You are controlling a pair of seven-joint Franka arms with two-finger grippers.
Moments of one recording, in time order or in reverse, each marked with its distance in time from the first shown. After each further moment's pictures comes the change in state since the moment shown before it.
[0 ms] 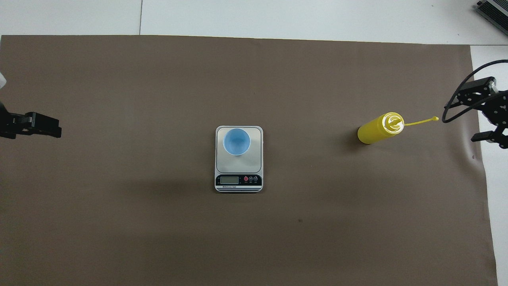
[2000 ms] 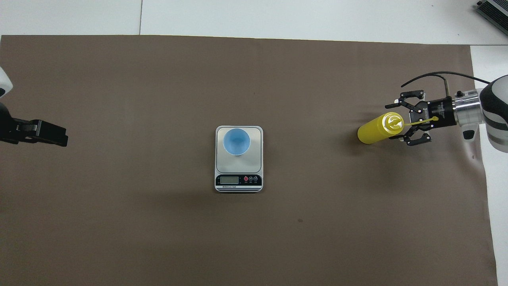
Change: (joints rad) left arm -0.083 -0.015 0.014 0.083 0.000 -0.131 0.008; right arm -0.034 0.410 -0.043 -0.076 0.568 0.110 0.283
